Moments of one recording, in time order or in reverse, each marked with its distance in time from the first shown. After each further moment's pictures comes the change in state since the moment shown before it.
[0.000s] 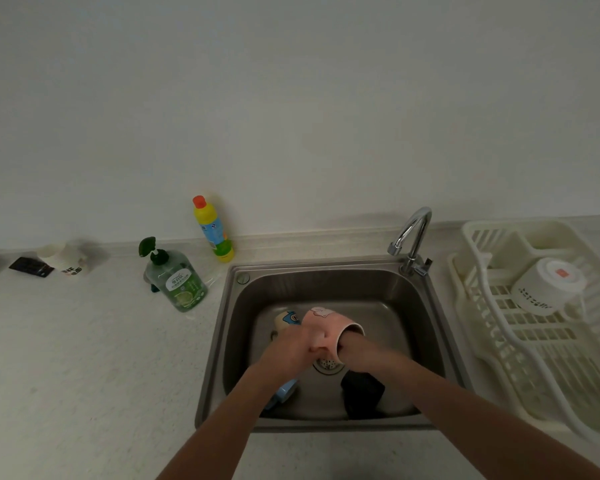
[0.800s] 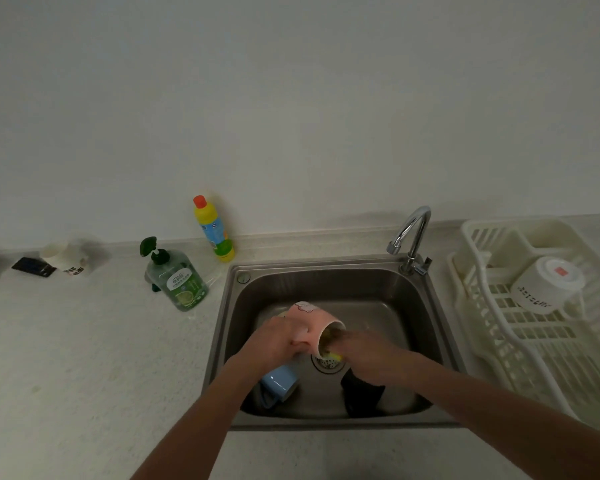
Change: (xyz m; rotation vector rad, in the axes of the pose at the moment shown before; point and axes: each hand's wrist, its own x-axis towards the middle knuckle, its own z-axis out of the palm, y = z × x) left_hand -0.008 -0.015 -0.026 0.066 0.021 -0.075; right_hand -0.009 0.025 -0.002 -0.598 -0.006 -0.233
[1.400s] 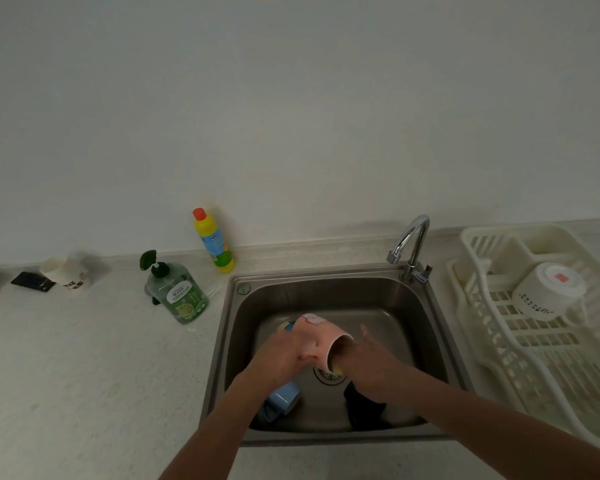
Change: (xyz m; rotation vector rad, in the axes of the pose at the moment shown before) left_hand -0.005 0.016 -0.001 0.005 -0.011 0.036; right_hand 0.005 0.001 0.005 0.023 0.020 0.060
